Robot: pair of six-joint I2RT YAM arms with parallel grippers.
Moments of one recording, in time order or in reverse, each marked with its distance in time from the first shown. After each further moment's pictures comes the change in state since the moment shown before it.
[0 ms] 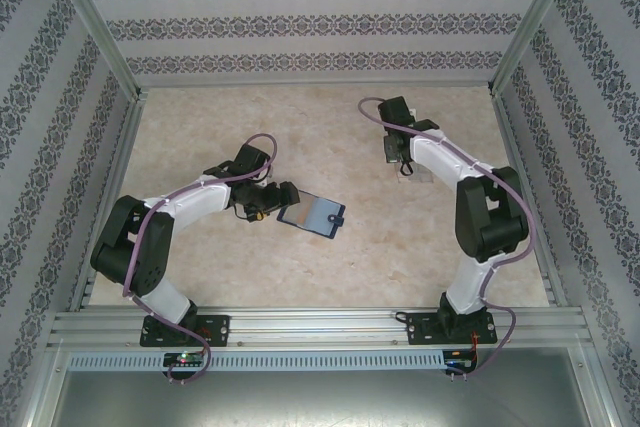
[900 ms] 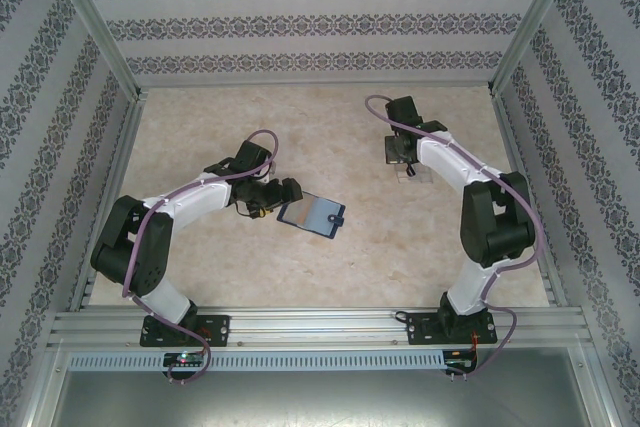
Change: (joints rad) left arm -0.006 0.000 0.028 -0.002 0.026 0.000; right arm -0.026 -0.027 -0.030 0.010 -0.153 0.008
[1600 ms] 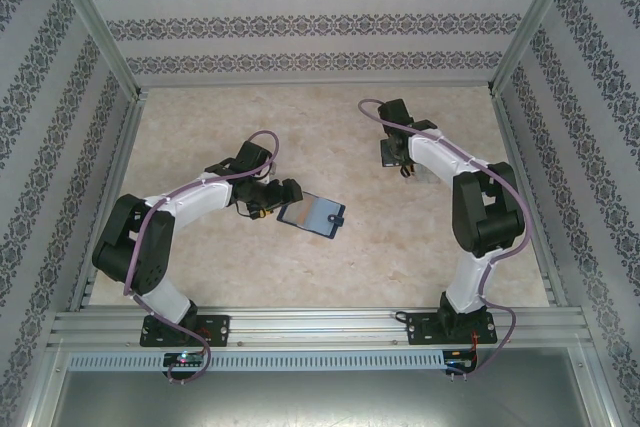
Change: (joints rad) left arm 0.000 0.014 0.000 0.000 0.001 0.000; right arm 0.020 0.085 0.037 -0.028 0.064 0.018
